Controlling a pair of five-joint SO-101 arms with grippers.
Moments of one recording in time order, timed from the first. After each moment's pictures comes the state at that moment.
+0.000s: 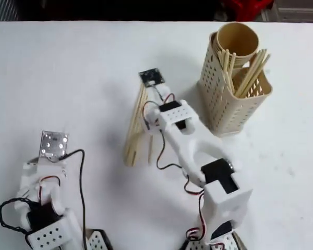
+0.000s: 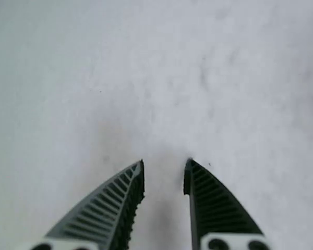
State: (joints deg) left arm -33.2 -103.9 97.1 60.4 -33.0; right arm -24.3 16.7 18.6 45.5 0.0
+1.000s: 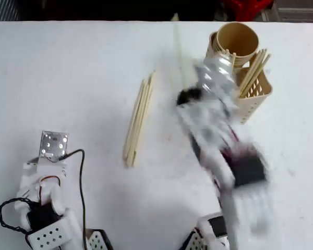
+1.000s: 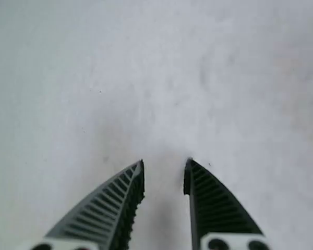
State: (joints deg) left arm -33.2 -103.9 97.1 60.4 -33.0; right arm -16.4 -57.2 29.4 58.0 11.6
